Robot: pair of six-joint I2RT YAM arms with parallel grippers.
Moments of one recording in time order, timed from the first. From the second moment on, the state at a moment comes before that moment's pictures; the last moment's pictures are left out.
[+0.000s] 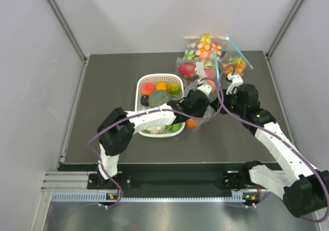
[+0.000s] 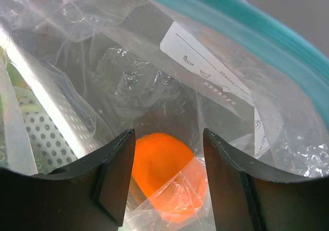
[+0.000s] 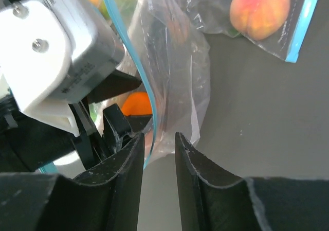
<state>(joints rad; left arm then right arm) -1.00 1.93 1.44 -0.19 -0.34 -0.25 0.31 1.00 0.81 -0.32 -0.22 0.24</state>
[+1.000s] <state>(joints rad) -0.91 1.94 1.60 -0.25 -0.32 -0.24 0.32 1.09 0.95 -0.27 -0.17 0.25</state>
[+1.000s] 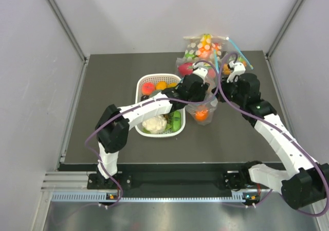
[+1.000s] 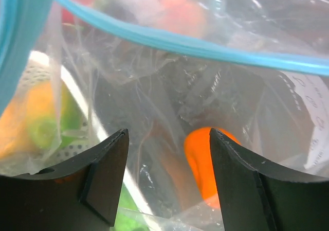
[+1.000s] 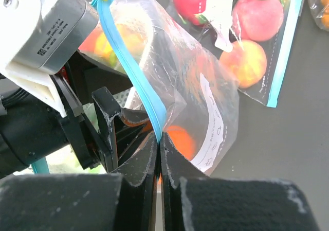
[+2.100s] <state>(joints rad) -0.97 2.10 1.62 -0.27 -0.10 -0.38 0.31 1.01 0.75 -0.25 -0.07 0.25</state>
